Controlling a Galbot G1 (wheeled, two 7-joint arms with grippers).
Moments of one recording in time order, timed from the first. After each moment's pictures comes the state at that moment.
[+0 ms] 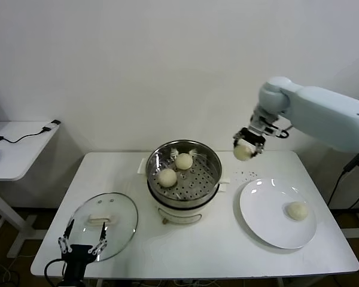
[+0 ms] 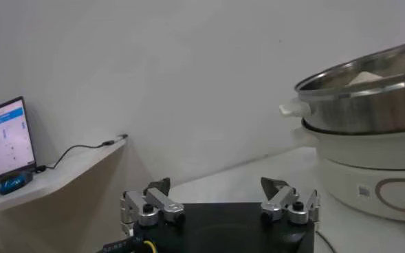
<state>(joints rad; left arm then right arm) 1.80 -1.53 -0.70 -2.09 0.20 -0.08 -0.02 0.68 1.02 -1.30 1.15 -0.05 0.50 -1.22</state>
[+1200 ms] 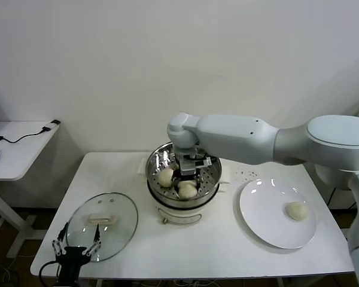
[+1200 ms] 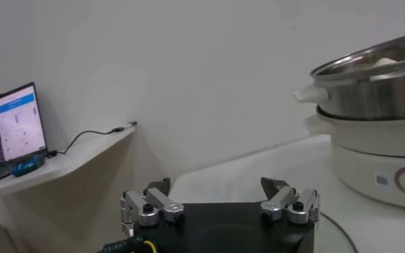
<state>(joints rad) 1.80 -1.53 -0.73 -2.06 0.16 -0.07 -0.02 0.54 1.35 -1.38 1.21 -0.08 0.63 -1.25</state>
